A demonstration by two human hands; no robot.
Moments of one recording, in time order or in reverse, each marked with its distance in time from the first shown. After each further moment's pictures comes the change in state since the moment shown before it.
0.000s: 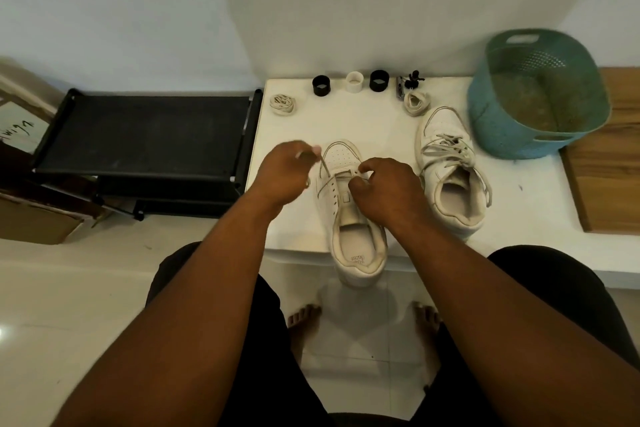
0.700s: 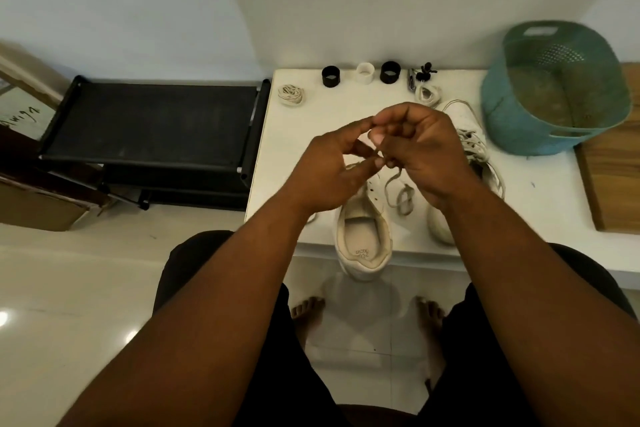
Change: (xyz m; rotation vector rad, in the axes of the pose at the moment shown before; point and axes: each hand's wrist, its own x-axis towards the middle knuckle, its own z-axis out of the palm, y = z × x) left_hand -0.017 0.015 0.022 0.037 -0.095 0.513; right_hand 0.003 -0.008 -0.056 0.970 -0.116 -0.190
